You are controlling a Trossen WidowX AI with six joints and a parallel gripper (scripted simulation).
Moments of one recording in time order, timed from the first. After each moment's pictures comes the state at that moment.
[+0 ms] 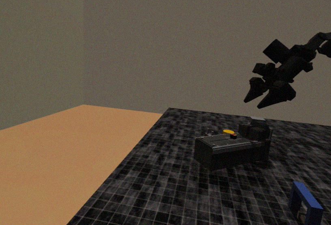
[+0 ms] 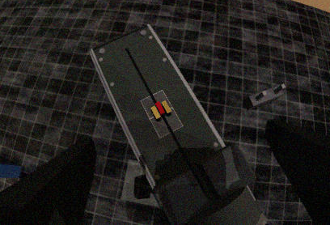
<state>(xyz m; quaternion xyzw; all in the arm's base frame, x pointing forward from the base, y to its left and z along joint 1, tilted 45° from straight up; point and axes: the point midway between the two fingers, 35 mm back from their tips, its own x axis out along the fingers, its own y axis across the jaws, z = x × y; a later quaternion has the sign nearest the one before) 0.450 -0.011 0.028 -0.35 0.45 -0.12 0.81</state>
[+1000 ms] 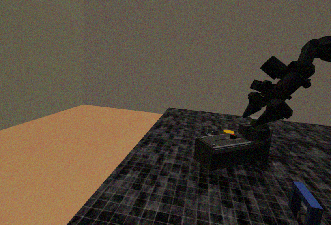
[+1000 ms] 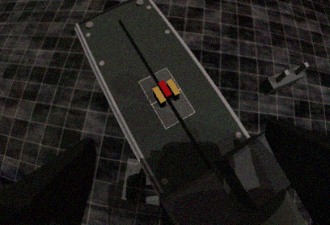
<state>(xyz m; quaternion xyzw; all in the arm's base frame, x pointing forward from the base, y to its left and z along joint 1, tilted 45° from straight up) 0.446 -0.043 -0.015 -0.35 0.45 -0.14 0.81</state>
